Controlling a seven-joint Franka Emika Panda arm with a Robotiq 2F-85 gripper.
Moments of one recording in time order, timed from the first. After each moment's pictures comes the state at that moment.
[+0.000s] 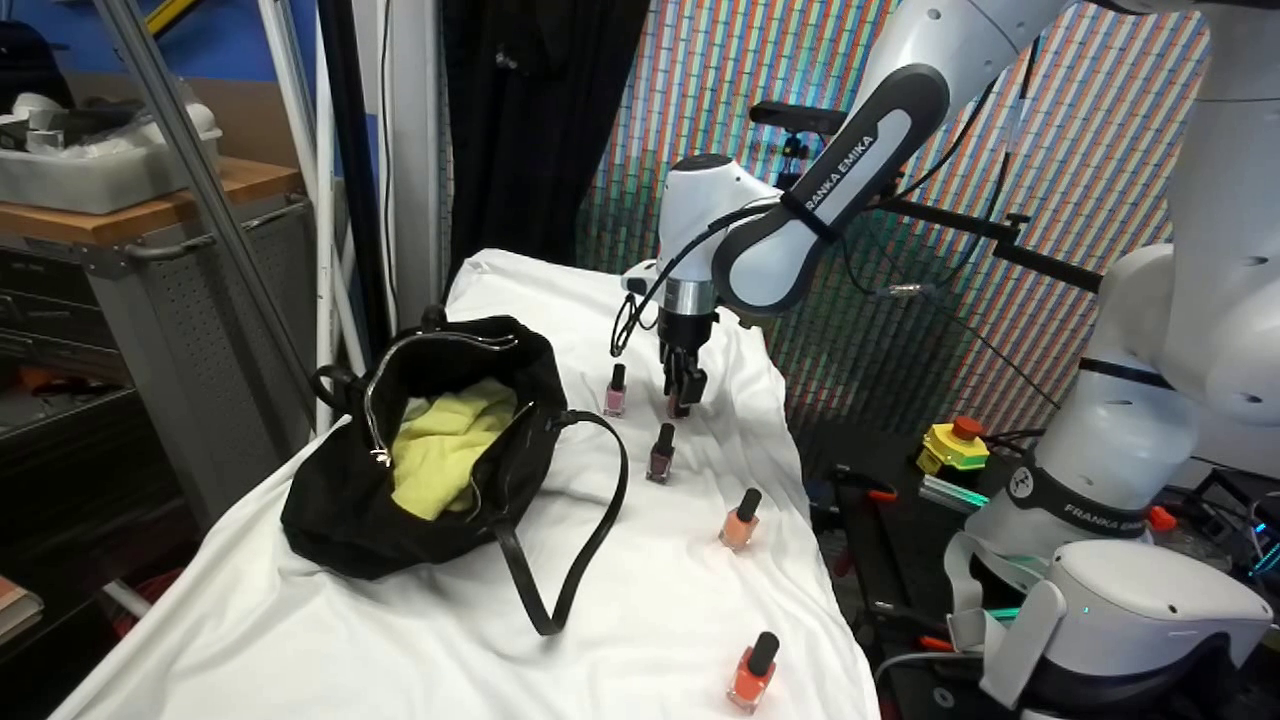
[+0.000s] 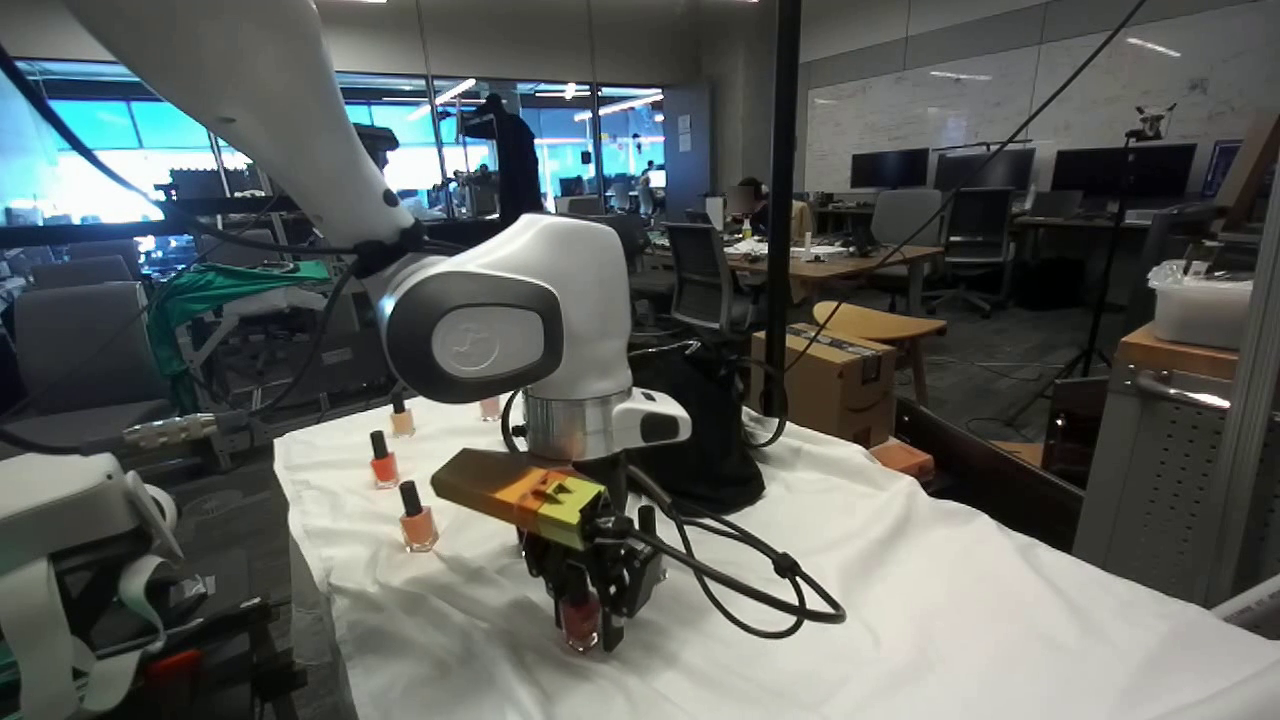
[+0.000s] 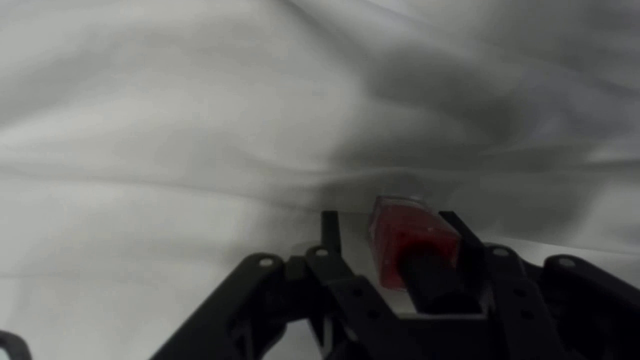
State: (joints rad) arm -0.17 0.28 -0.07 -2.38 -0.17 2.60 -0.53
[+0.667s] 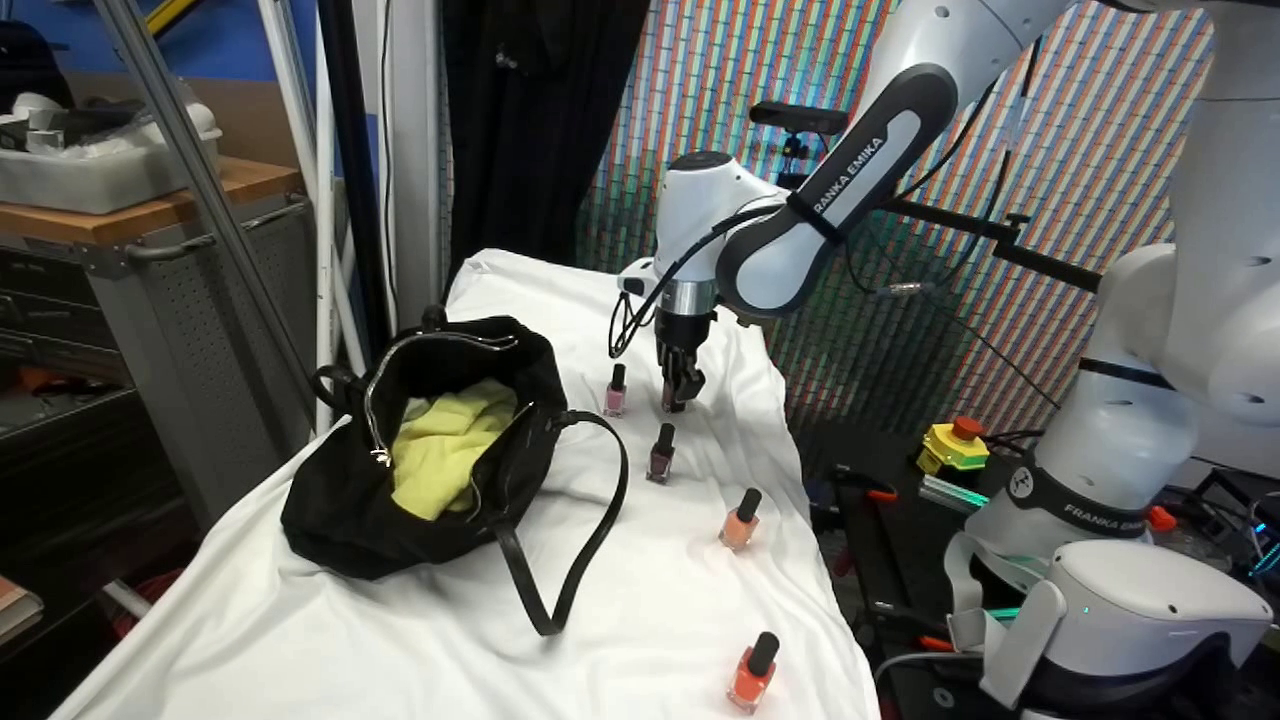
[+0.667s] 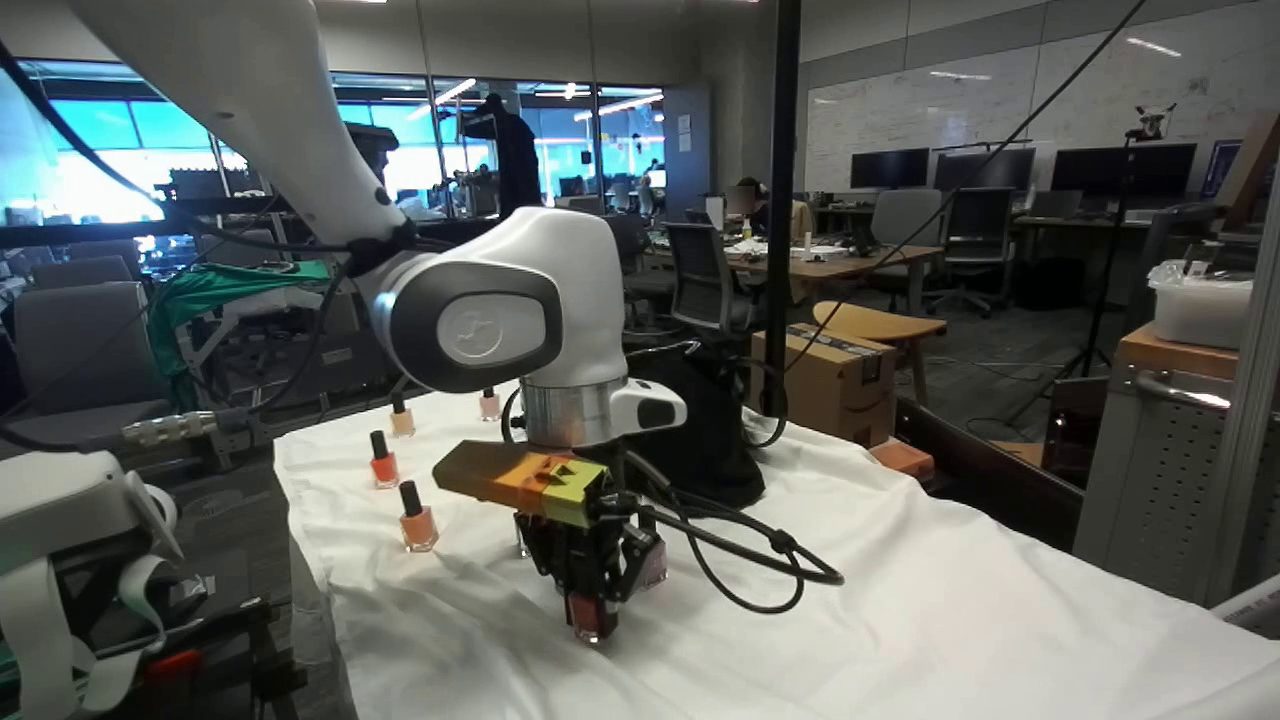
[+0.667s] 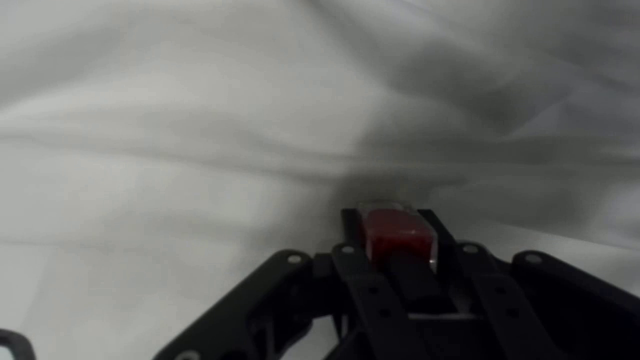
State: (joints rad) arm -0.15 0.26 -0.07 -2.38 -0.24 2.60 -0.50
